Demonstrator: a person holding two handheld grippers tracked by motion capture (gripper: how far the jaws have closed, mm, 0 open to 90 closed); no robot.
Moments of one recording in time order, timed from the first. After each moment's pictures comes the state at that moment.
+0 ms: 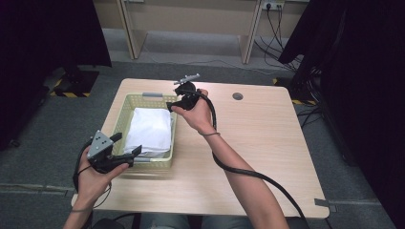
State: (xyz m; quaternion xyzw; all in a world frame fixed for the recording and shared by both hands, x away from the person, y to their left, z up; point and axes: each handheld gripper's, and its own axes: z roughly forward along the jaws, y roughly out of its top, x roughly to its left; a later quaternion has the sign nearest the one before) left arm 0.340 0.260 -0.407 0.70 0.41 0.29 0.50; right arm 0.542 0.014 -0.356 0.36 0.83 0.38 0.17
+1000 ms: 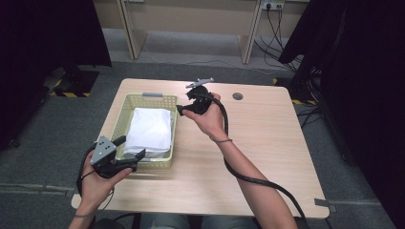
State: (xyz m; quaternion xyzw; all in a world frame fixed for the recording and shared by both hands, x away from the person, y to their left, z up) left arm 0.331 0.251 -0.413 0.70 0.40 0.29 0.52; right arm 0.524 -0.022 -0.352 0.37 0.82 0.39 0.18
